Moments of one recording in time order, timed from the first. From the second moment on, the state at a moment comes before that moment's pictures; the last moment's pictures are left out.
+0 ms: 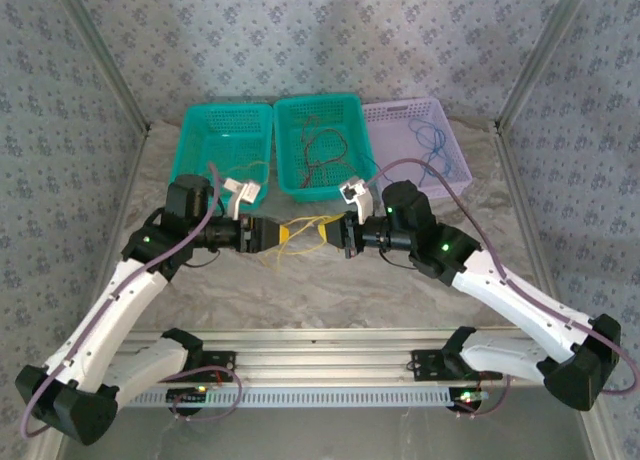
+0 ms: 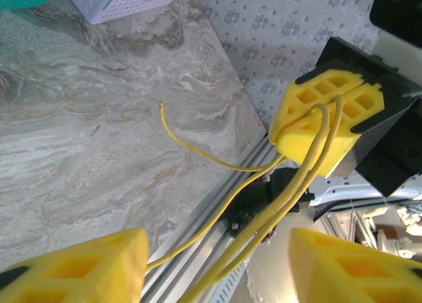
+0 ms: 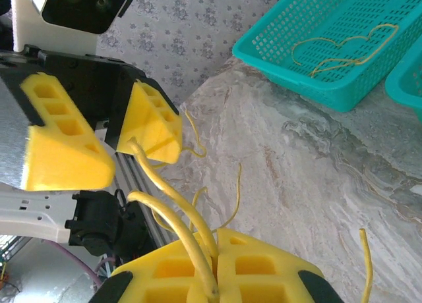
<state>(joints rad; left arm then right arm) -0.44 0.96 1.00 -0.64 0.80 -0.47 0.79 1.08 1.00 -0.29 -0.40 0.39</state>
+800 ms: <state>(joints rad) -0.38 0.96 0.99 -0.67 0.59 -0.45 0.67 1.06 0.92 -0.27 -0.40 0.43</state>
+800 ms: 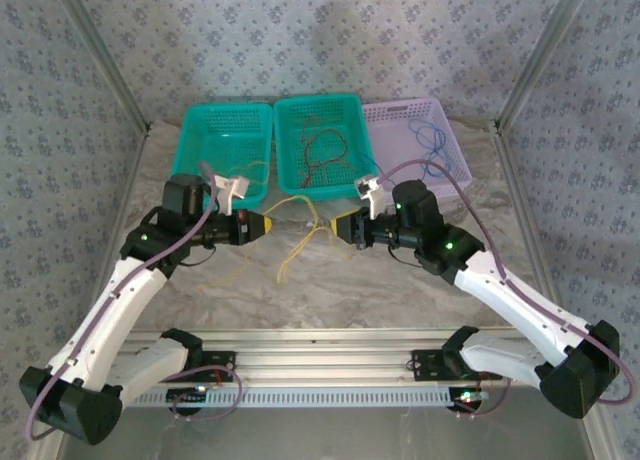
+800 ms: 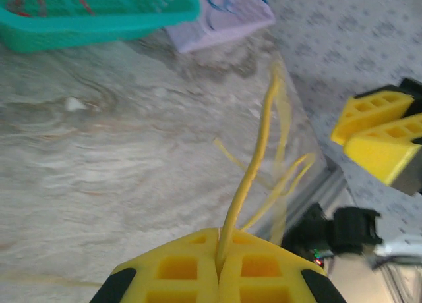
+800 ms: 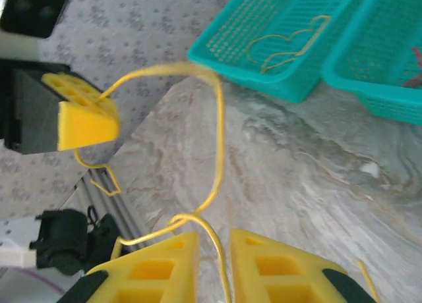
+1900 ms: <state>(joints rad) -0.34 1.05 1.38 -0.83 0.08 -0.39 0.79 1.26 0.93 -0.08 -0.43 0.47</state>
